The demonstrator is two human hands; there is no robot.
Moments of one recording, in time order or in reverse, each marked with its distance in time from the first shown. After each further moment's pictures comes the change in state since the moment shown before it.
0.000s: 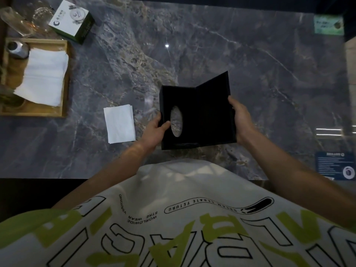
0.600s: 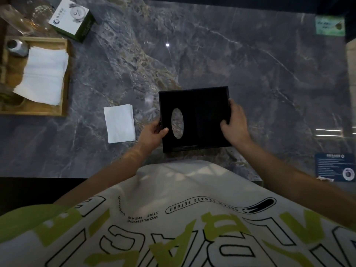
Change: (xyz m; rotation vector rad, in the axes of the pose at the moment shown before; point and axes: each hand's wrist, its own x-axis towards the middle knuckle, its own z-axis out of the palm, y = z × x) left_hand -0.001 -0.020 -0.013 0.147 -0.013 0.070; right_hand 0.008 0.032 -0.014 -1.008 0.139 -0.452
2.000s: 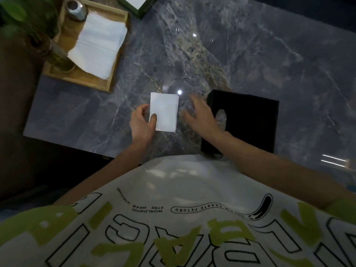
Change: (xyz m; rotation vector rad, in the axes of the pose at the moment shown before) left_hand -0.033 -0.033 -0.134 0.229 0.666 -0.113; right_hand -0.003 -0.173 0.154 0.025 -0.393 -0.320
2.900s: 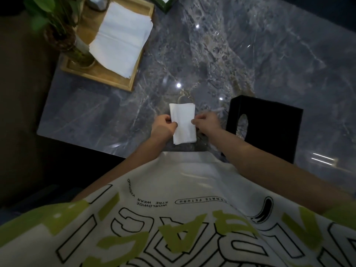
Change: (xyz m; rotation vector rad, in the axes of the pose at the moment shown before) left_hand 0.036 -0.026 -0.007 -0.134 -0.355 -0.268; right_hand 0.040 -0.019 0.068 0.321 0.050 0.642
